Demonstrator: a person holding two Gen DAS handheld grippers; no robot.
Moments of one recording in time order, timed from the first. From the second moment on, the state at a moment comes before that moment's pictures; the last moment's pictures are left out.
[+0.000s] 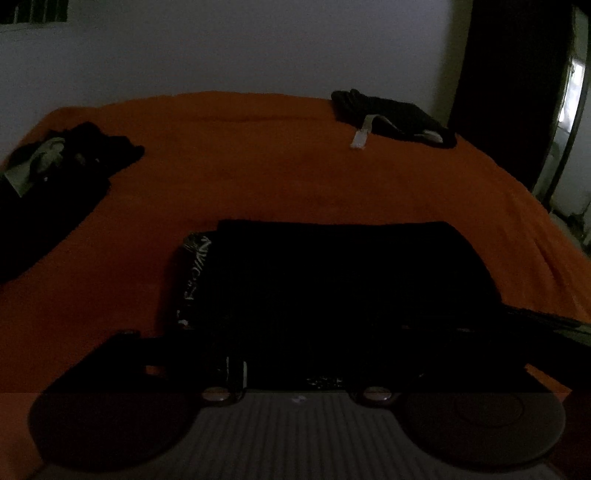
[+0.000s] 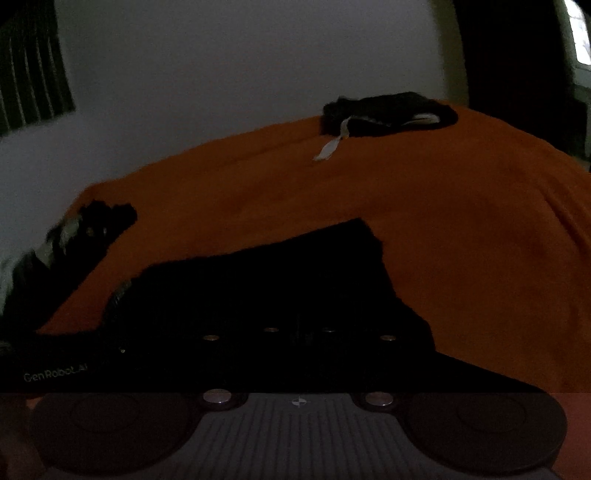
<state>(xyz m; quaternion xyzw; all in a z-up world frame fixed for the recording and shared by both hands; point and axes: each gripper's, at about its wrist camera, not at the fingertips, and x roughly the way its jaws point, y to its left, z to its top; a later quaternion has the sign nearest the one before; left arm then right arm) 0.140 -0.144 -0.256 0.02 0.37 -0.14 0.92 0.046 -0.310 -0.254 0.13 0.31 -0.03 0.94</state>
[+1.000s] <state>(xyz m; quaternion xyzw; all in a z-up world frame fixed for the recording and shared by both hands) 0.119 -0.147 -0.290 0.05 0.36 -0.12 0.93 0.040 -0.310 -0.282 0.13 0.36 -0.04 0.92</state>
